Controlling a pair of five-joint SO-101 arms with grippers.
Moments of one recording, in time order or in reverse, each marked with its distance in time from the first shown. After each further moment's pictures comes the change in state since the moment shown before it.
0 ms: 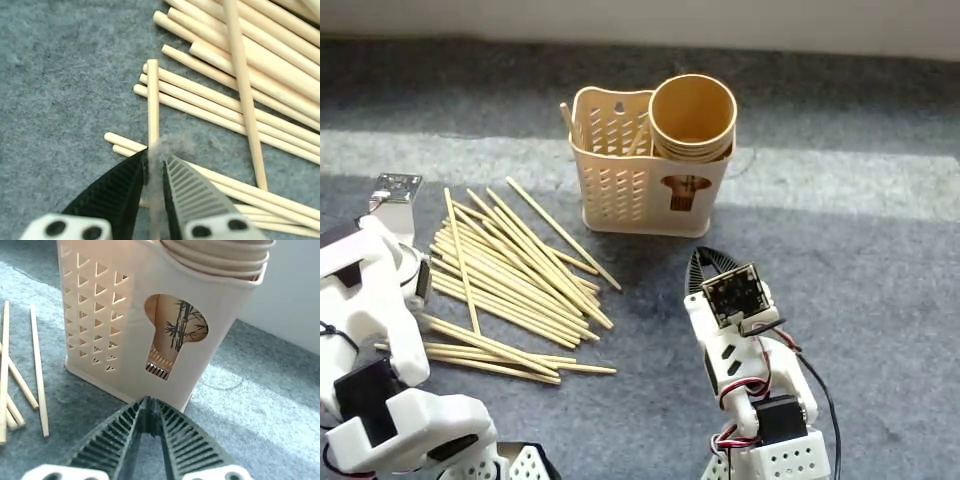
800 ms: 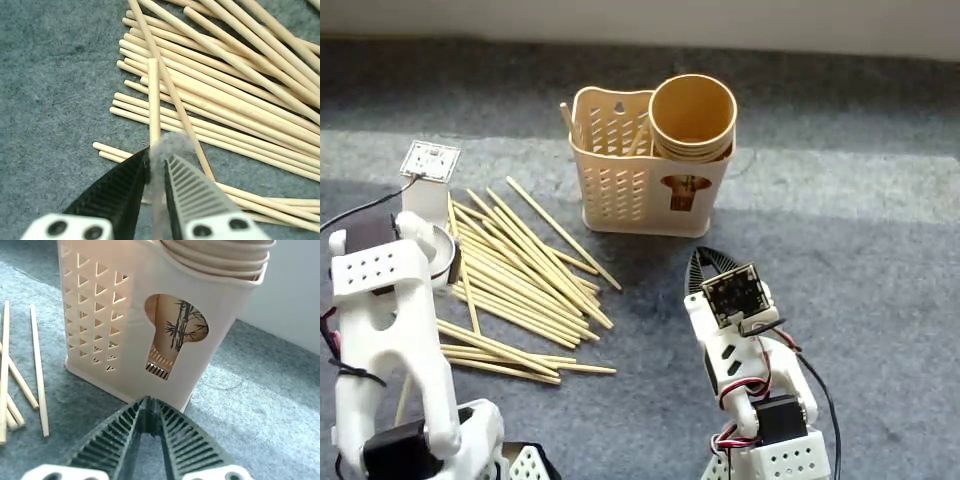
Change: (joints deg) left arm 12.3 -20.3 2.5 6.9 7.6; right arm 0.0 0.0 0.0 0.0 0.0
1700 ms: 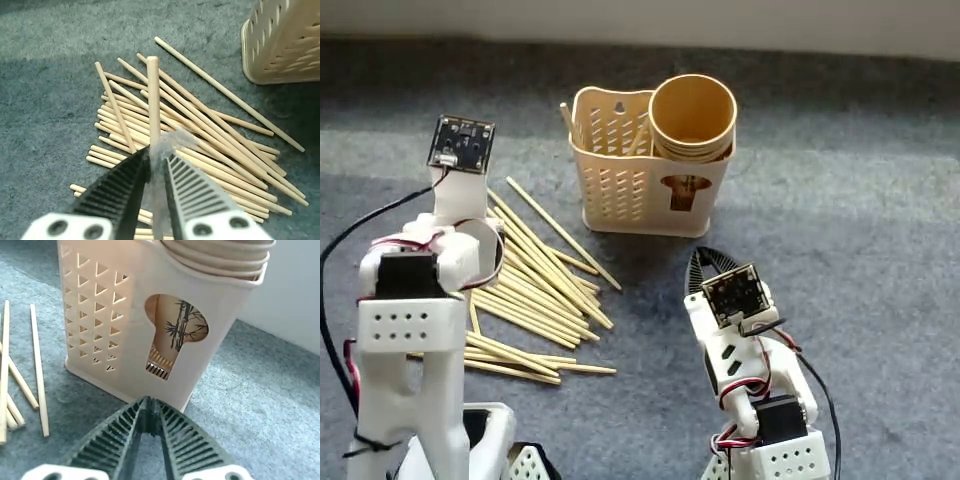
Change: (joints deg) left arm 16.4 -20.8 0.0 0.0 15.5; right arm 0.0 0.0 0.0 0.0 0.0
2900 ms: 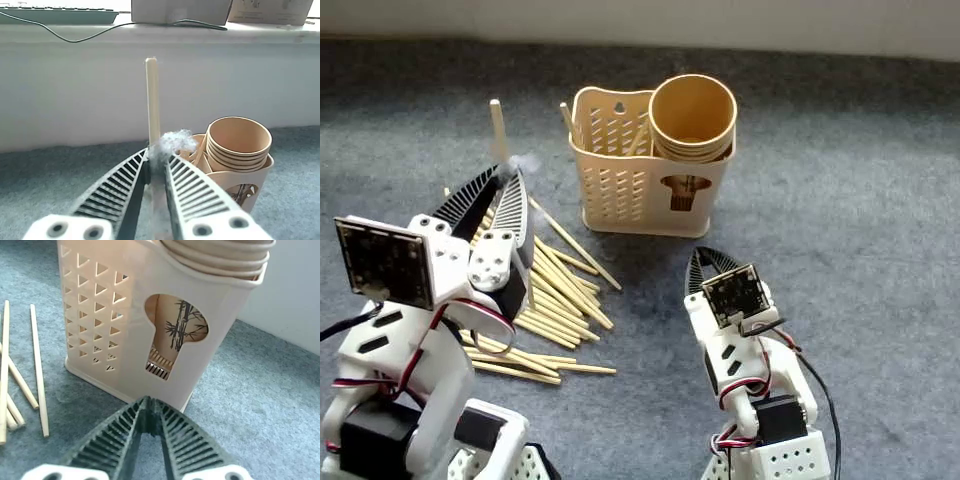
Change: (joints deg) left arm 18.9 -31.7 0.0 -18.6 11.9; right arm 0.0 0.0 0.0 0.0 0.0
